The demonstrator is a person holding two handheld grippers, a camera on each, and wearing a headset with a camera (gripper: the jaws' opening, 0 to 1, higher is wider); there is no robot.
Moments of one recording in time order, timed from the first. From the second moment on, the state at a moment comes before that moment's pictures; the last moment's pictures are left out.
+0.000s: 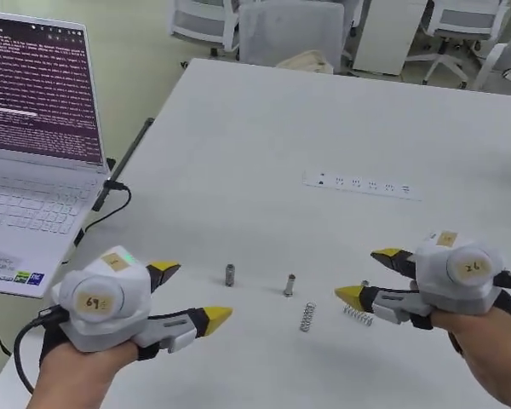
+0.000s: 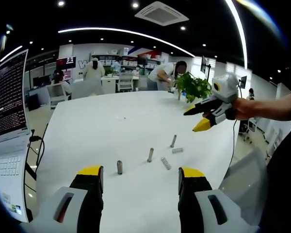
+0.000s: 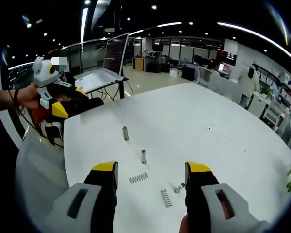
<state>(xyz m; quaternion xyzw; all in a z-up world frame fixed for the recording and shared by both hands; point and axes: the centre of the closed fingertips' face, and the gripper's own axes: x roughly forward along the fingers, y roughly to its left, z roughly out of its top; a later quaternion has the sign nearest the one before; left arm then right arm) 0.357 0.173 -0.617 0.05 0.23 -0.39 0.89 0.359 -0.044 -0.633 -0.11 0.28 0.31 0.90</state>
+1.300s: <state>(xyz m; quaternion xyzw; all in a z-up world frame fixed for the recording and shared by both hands) 0.361 0.156 -0.620 0.06 0.24 -0.41 0.88 0.296 -0.080 -0.636 -0.05 0.29 0.24 0.92</state>
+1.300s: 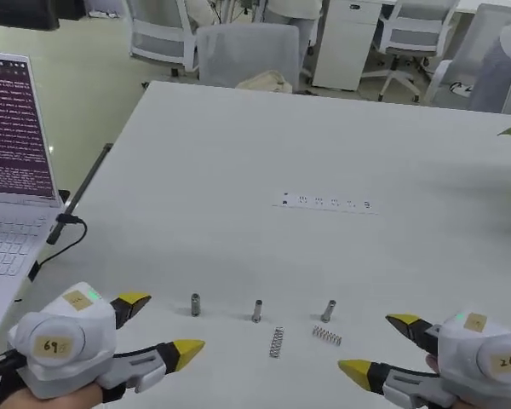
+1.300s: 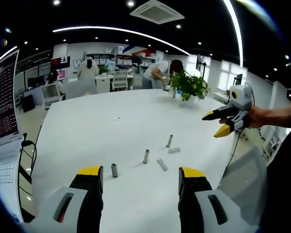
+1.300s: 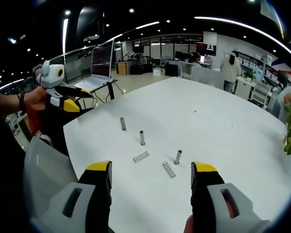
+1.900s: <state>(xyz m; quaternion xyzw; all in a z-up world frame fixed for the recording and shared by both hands) 0.366 0.105 -0.647 0.07 0.26 -0.46 0.85 0.293 -0.085 -0.641 -0.04 0.30 0.24 0.92</state>
